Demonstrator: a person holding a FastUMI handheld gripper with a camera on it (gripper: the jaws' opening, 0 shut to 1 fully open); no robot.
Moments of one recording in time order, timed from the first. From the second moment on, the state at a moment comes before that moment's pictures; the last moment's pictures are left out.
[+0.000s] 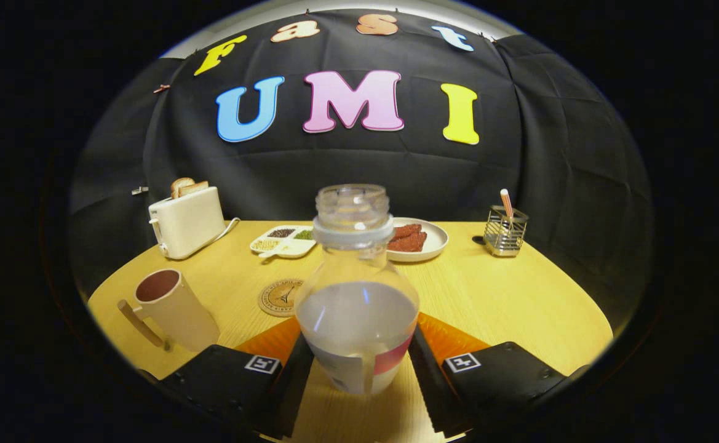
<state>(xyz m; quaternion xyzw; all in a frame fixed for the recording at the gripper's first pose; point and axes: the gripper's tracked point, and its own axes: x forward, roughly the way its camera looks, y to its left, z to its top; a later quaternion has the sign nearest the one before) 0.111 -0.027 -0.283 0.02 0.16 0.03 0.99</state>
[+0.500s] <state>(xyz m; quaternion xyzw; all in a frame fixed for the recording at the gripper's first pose) 0.116 0.001 -0.272 -0.15 0.19 0.11 0.96</state>
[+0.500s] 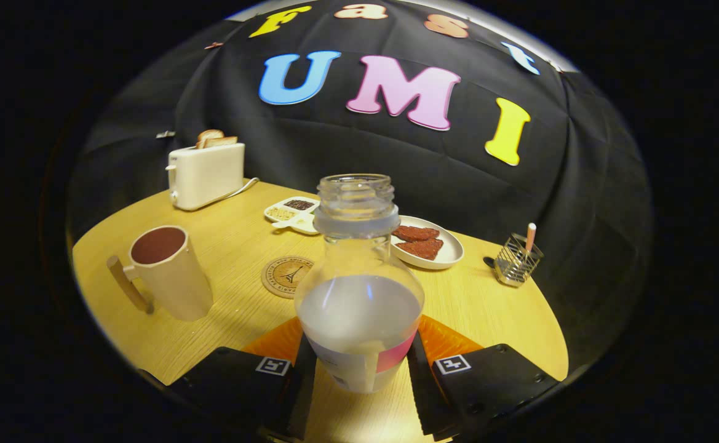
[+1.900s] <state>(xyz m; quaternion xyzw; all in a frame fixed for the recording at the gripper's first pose) 0.156 0.092 -0.227 -0.67 0.06 0.16 0.72</state>
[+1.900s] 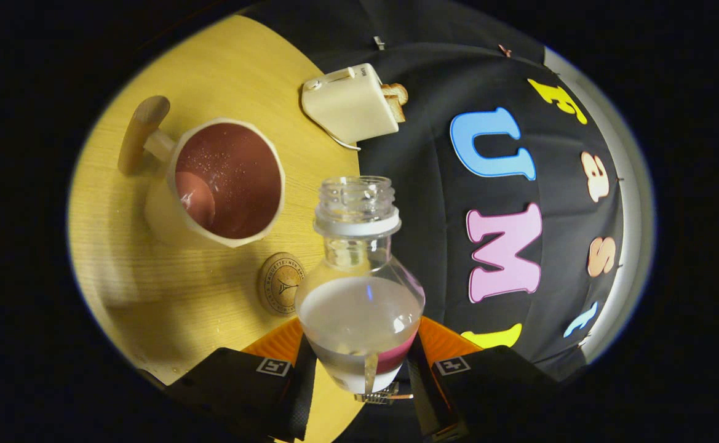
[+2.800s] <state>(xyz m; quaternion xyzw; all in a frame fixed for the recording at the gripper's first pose) 0.168 0.109 -0.220 -0.78 0.00 0.16 0.60</state>
